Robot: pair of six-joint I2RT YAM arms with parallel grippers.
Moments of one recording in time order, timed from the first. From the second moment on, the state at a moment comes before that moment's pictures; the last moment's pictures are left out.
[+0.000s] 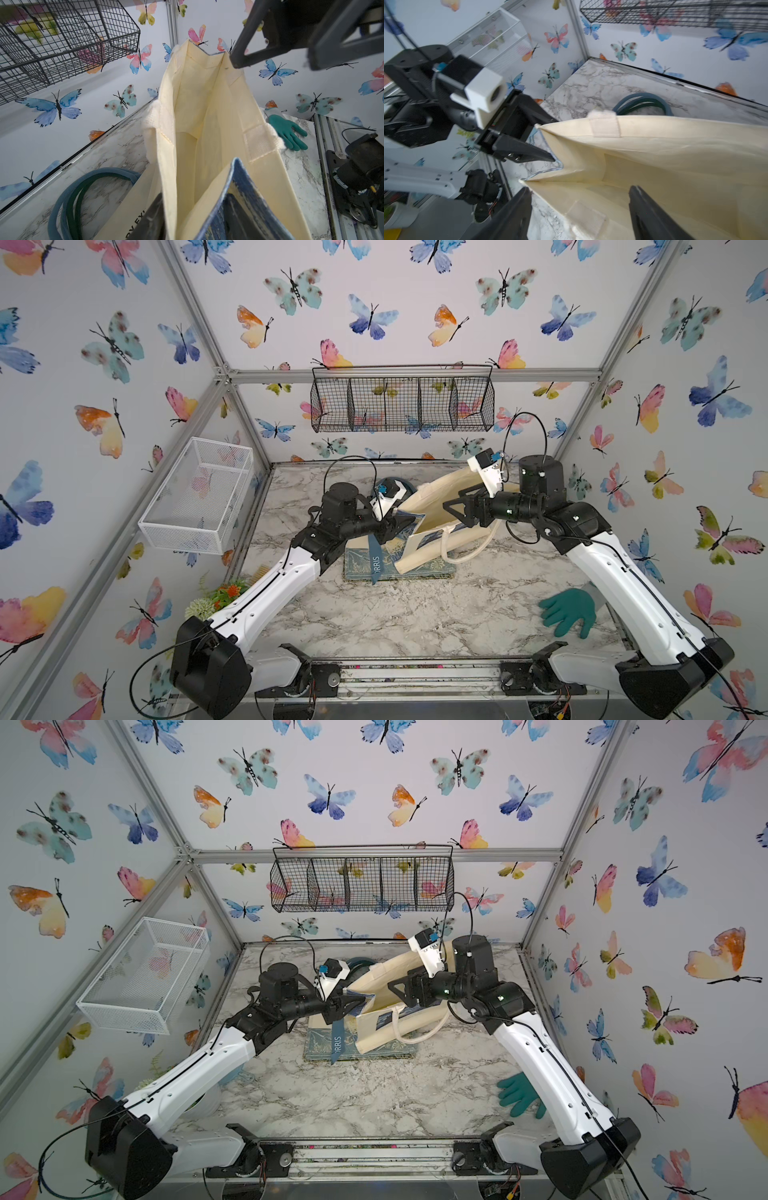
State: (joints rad) left arm -0.54 1.26 1.04 -0.08 0.53 0.17; right arm 0.50 1.26 1.41 -0.65 -0.60 0.10
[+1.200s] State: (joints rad) left arm -0.54 1.36 1.13 -0.05 0.37 0.14; right arm 0.56 1.35 1.09 -0.45 -0.69 0.09
